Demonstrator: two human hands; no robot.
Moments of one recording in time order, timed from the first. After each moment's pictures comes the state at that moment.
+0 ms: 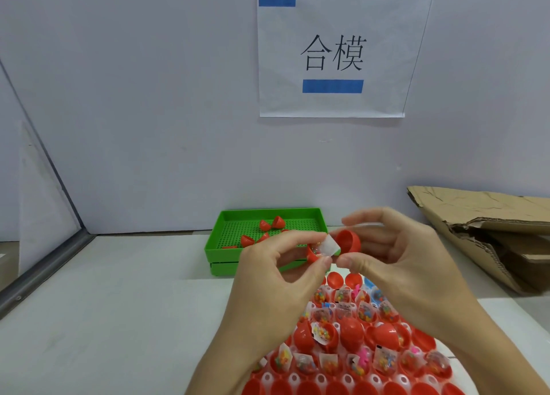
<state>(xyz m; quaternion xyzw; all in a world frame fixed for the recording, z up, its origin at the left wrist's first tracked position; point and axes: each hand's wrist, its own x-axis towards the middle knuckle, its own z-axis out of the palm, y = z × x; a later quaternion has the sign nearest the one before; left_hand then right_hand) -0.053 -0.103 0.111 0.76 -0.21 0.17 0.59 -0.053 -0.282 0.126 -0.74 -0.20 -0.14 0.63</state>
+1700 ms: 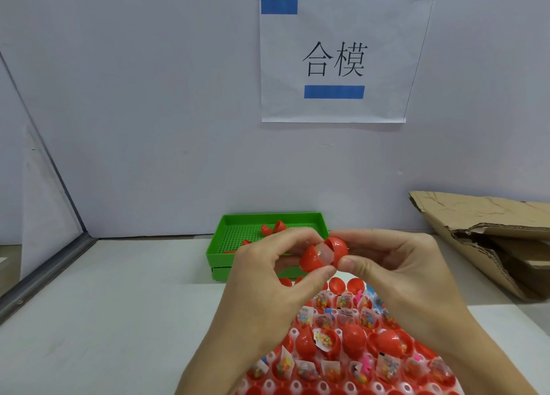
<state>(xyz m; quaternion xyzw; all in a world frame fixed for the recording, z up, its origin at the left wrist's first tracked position) -0.056 -0.094 0.123 0.79 -0.24 0.18 0.53 -0.055 -0.272 0.127 -0.69 -0.22 -0.14 0.68</state>
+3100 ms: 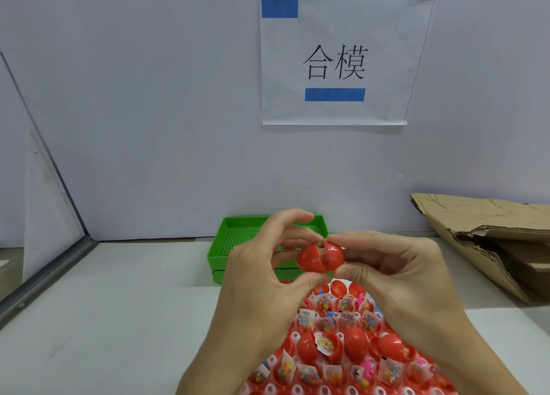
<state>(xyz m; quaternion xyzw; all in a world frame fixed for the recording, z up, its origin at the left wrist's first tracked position) -0.057 -0.093 0.127 0.79 -0.23 0.25 0.51 -0.058 -0.264 0.129 -0.67 -0.24 -0.17 0.68</state>
